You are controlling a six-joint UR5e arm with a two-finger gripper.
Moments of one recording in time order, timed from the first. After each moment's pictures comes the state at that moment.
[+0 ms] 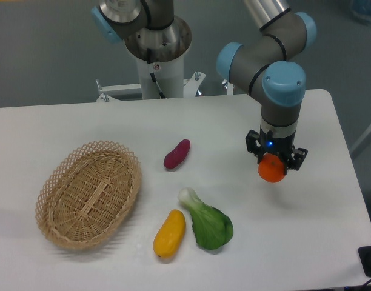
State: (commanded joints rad) arm 2.66 -1.92 -1.71 -0.91 1.60 1.23
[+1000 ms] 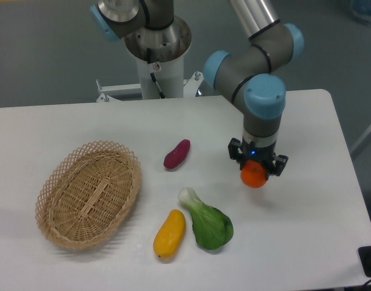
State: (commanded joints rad) arm 2.55 -1.97 -1.75 -0.89 1.60 1.08
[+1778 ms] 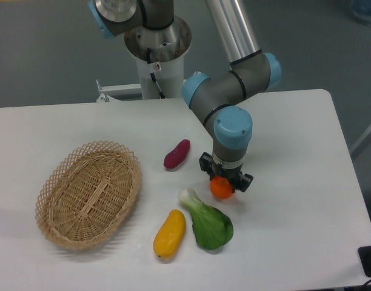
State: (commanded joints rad) arm 2.50 -2.02 -1.78 -0.89 1.60 1.11
